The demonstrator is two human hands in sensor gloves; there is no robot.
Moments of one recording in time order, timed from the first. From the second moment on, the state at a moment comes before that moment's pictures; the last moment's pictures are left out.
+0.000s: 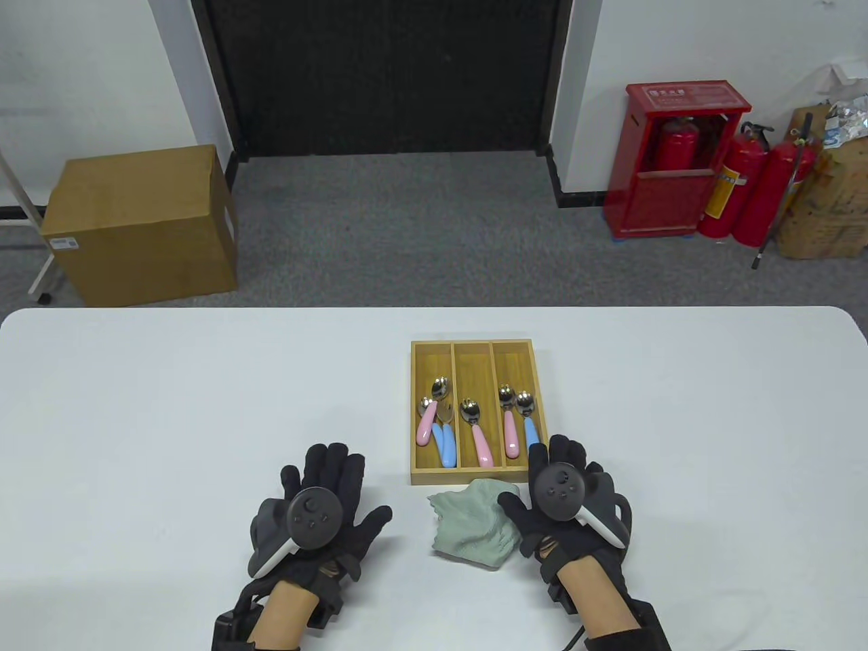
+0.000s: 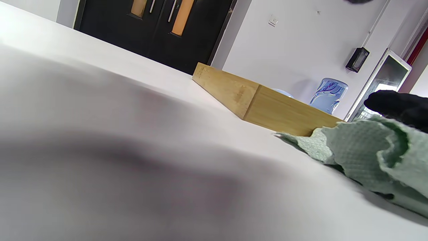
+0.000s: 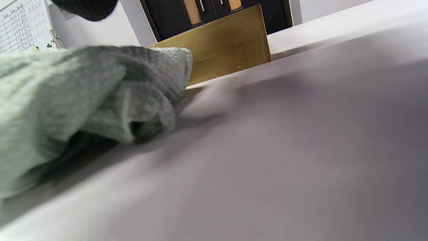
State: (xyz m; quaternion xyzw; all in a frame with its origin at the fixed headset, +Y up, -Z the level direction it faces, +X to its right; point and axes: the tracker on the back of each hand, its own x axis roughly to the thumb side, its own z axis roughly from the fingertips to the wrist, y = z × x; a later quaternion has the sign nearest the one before) left_hand -0.195 -0.752 -0.331 -0.01 -0.12 0.19 0.97; right_hand 0.158 -0.771 -0.361 0.06 0.07 0.98 0.17
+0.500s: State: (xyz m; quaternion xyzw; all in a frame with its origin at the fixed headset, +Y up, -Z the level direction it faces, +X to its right) left_hand -0.191 -0.751 -0.327 0.00 -0.12 0.18 0.98; right_hand 0.154 -0.773 -0.358 0.06 0.08 0.98 0.17
